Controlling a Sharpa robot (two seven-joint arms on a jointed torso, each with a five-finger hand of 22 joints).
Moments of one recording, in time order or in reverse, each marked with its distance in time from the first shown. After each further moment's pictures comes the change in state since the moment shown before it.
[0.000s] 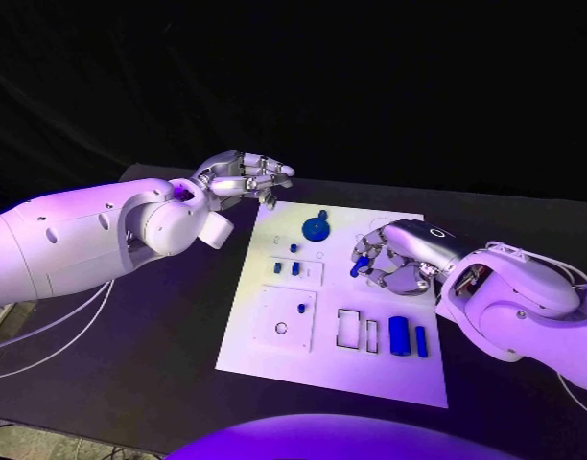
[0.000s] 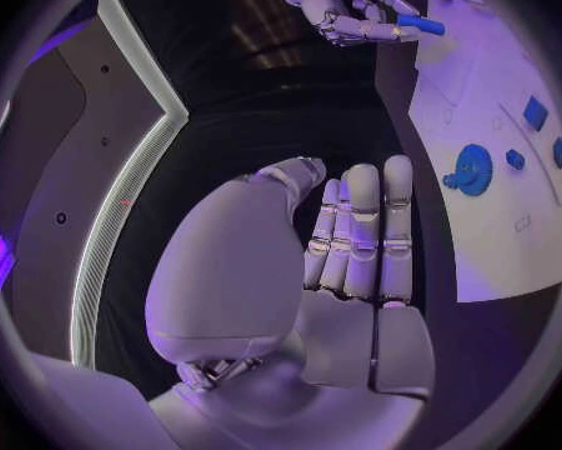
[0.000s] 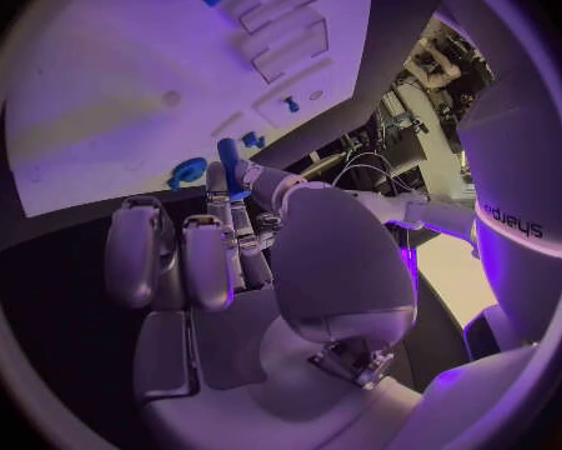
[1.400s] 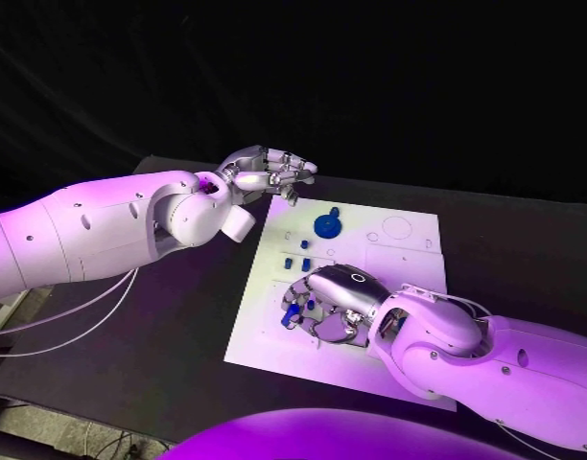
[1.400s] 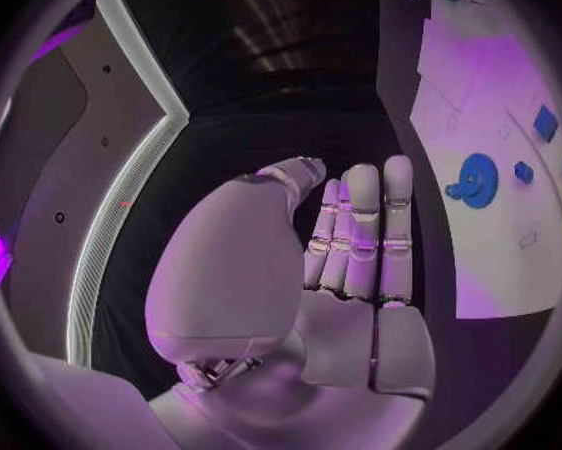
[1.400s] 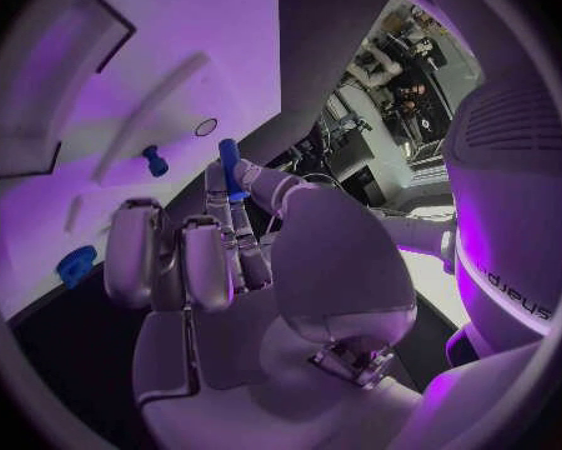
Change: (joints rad) left arm 0.000 0.041 0.000 -0.025 0.000 0.006 0.000; left_hand 0.000 0.000 0.000 0.000 0.000 -0.002 0.002 0.000 0.000 0.000 0.000 0.000 0.000 0.000 0.000 0.000 0.000 0.000 0.000 0.000 0.000 -0.001; right arm -0.139 0.275 -0.020 -0.085 -0.025 0.005 0.078; right_hand 0.000 -0.001 0.009 -0.010 0.003 -0.015 0.007 0.000 0.000 -0.004 0.004 -0.004 -0.002 0.000 0.000 0.000 -0.003 0.000 0.000 0.000 0.000 0.000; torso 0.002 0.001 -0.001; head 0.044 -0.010
